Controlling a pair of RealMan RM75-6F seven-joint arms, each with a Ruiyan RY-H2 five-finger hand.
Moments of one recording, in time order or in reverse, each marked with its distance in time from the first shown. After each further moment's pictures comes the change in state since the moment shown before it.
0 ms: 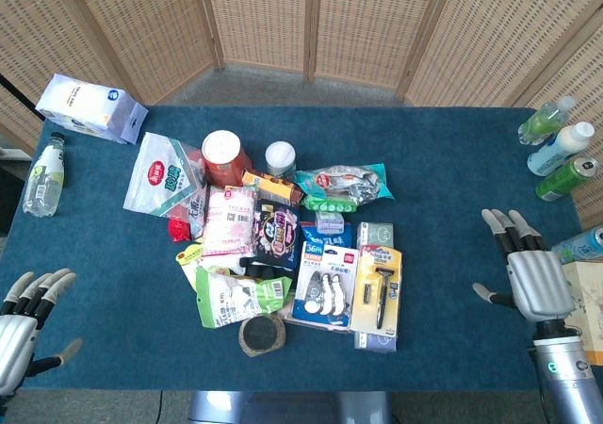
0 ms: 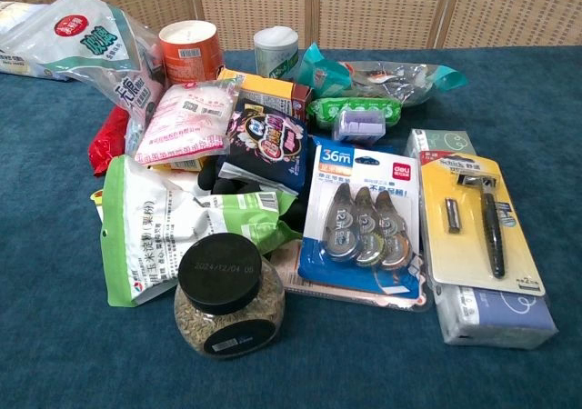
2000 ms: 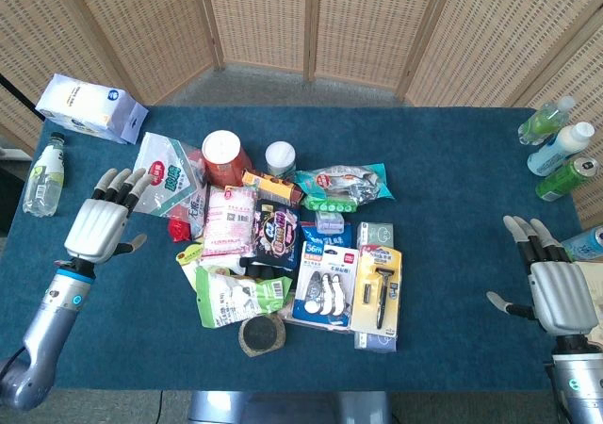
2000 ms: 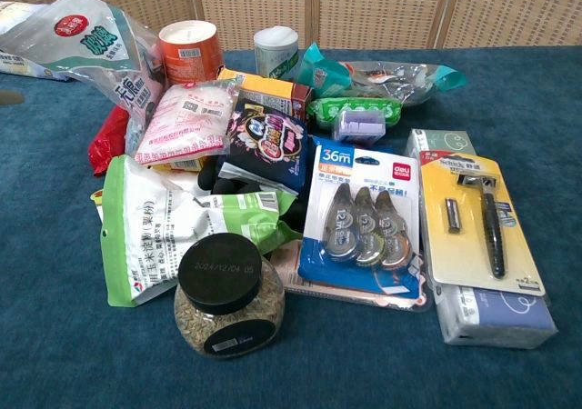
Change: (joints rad) left arm -0.493 -0.283 -0.320 0.305 -0.331 -0.411 0.209; right arm -0.075 0.065 -0.006 -0.052 -0.021 0.051 0.075
